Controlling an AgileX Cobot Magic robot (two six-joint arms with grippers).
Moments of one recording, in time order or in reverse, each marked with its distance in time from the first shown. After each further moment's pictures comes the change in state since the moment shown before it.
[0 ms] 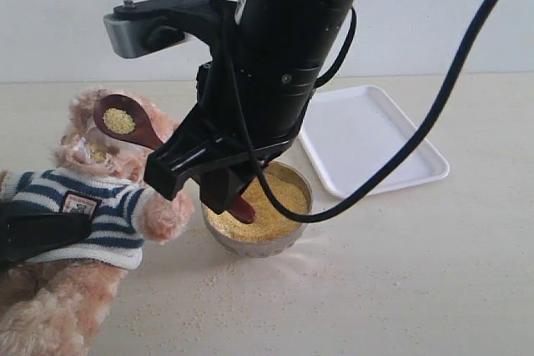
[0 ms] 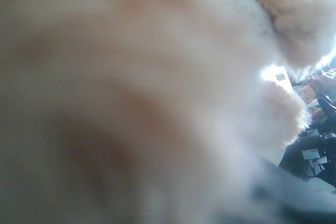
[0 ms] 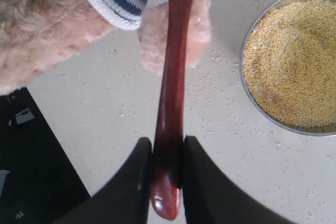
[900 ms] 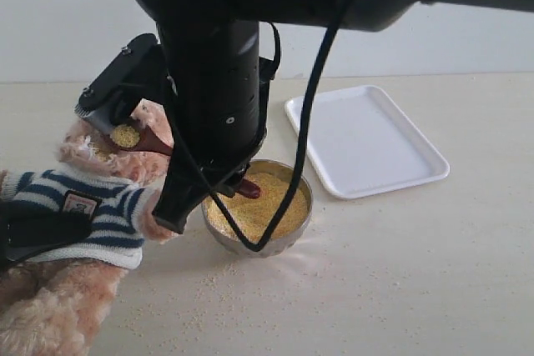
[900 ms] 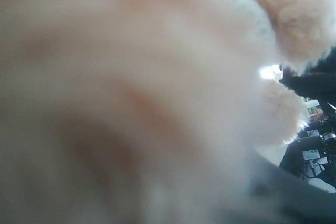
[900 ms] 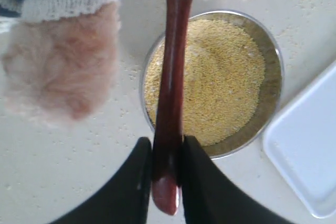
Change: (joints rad) left arm 0.000 0.000 0.000 0.000 0.000 0.000; right arm 0.141 0.184 -0.130 -0.481 -0.001 0.084
